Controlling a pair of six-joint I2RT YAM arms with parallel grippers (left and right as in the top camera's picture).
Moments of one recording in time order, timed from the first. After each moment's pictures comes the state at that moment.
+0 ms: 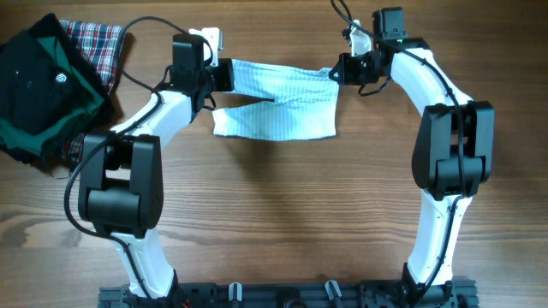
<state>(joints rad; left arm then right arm) -0.16 2.02 1.27 0.03 0.24 -0.20 0.09 2.28 1.75 -0.62 -0.50 0.02</state>
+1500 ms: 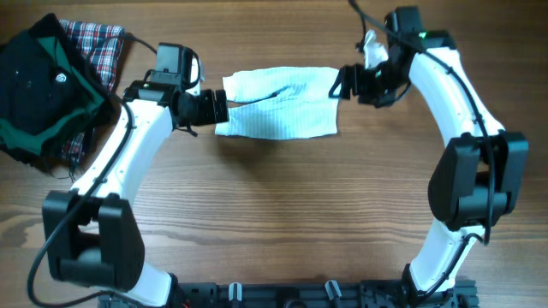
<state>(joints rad) -0.15 1.73 1.27 -0.75 0.13 -0.26 0.10 2.03 1.63 -1.00 -0.48 0.07</state>
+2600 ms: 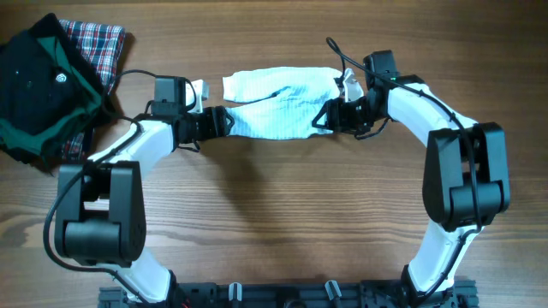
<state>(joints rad) -0.08 1.84 0.98 -0.23 0.39 -0.26 0.15 2.04 1.31 -0.63 -0.59 0.13</state>
